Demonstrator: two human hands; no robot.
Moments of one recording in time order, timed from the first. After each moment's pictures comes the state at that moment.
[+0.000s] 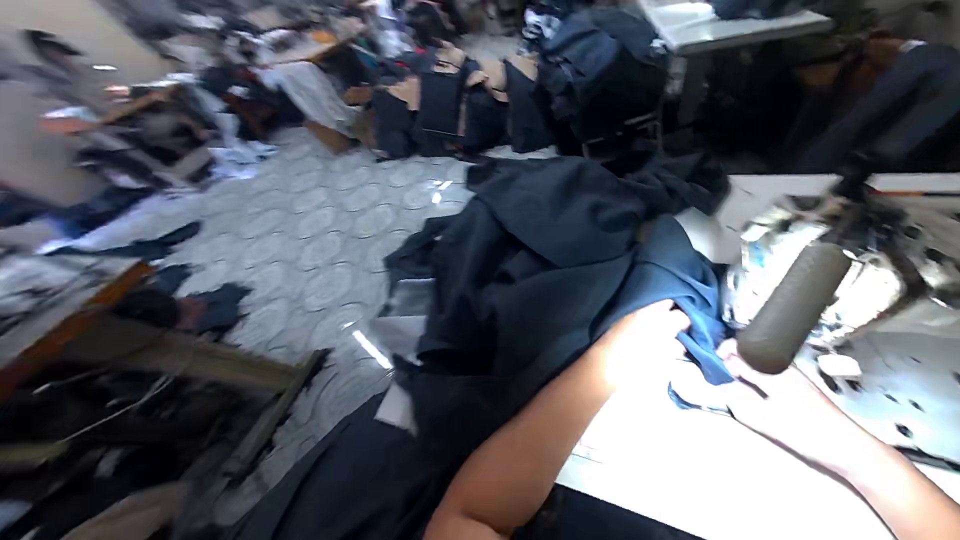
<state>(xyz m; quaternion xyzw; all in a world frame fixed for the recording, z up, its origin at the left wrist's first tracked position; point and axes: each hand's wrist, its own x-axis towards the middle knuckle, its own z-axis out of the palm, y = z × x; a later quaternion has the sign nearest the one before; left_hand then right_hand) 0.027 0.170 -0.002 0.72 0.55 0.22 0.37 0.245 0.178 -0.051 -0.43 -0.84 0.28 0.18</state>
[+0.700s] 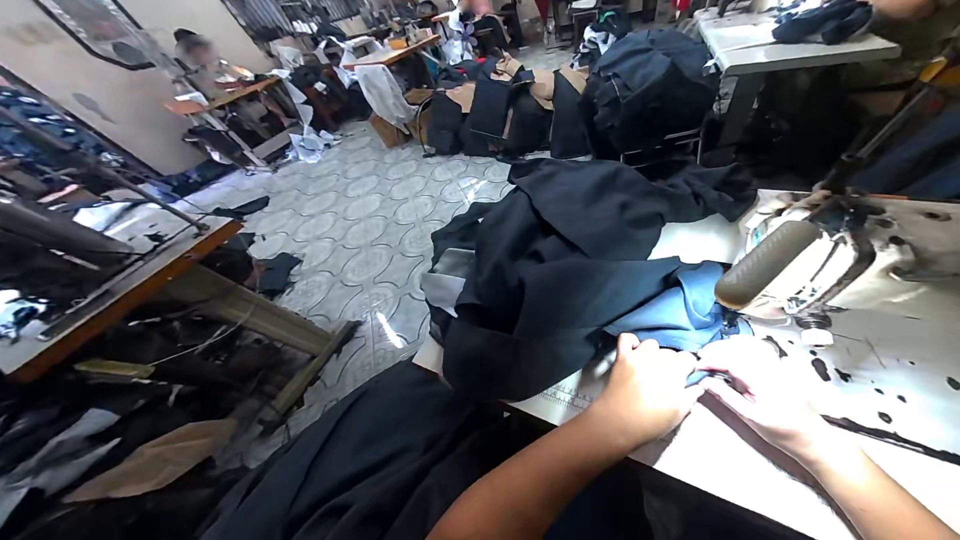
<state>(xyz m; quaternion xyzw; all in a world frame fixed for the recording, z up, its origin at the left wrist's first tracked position) 0.056 0.079 -0.006 0.76 0.61 0.17 0.13 0.236 0.171 -0.082 -0.20 -0.88 0.14 0.40</state>
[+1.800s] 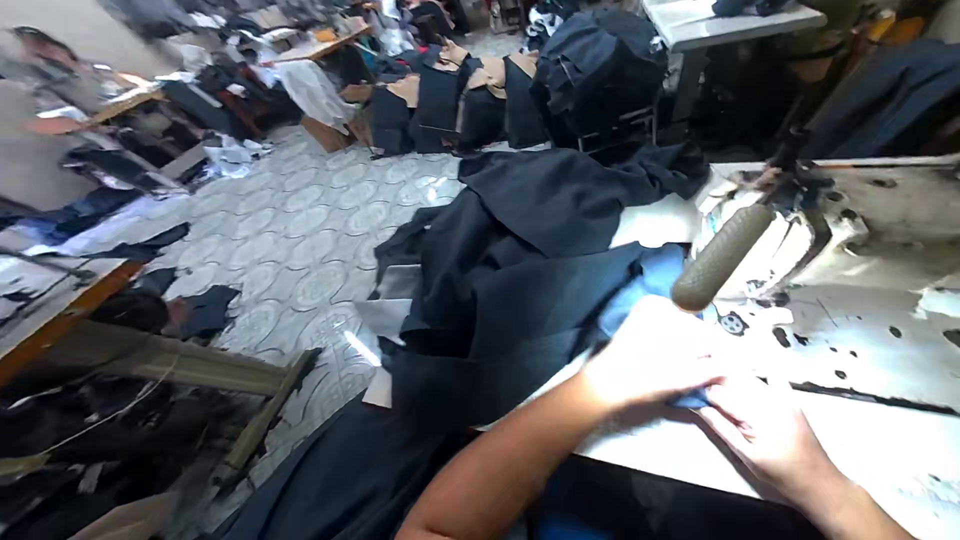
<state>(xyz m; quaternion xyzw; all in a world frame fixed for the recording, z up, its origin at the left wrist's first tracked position) 0.058 0.137 -0.022 0.87 0.40 0.27 0.07 0.259 0.112 -0.087 -0.35 -0.86 0.05 0.38</state>
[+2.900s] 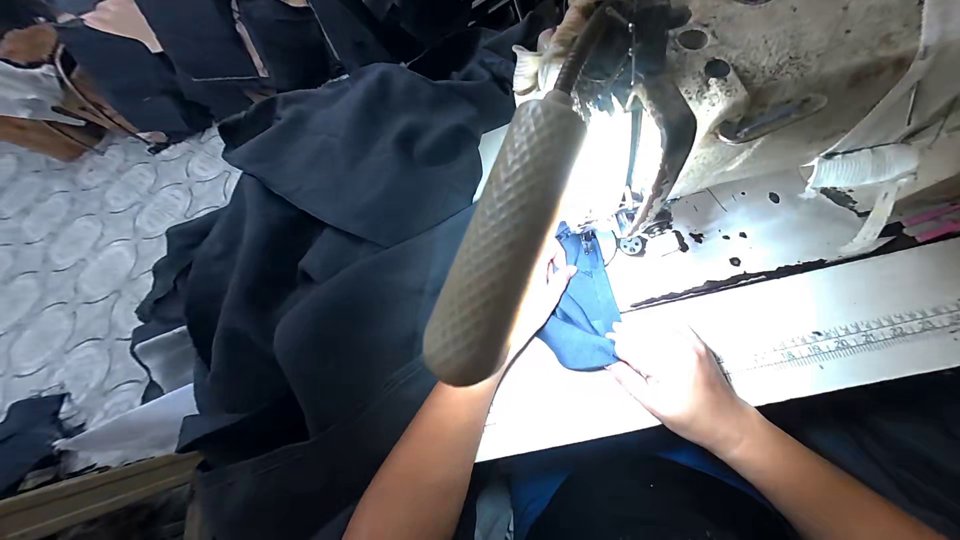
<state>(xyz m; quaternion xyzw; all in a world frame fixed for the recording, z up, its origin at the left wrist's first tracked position) 0.051 0.173 -0.043 0.79 0.55 0.19 0.18 0.245 0.085 -0.086 -0.45 -0.81 0.09 0.36</state>
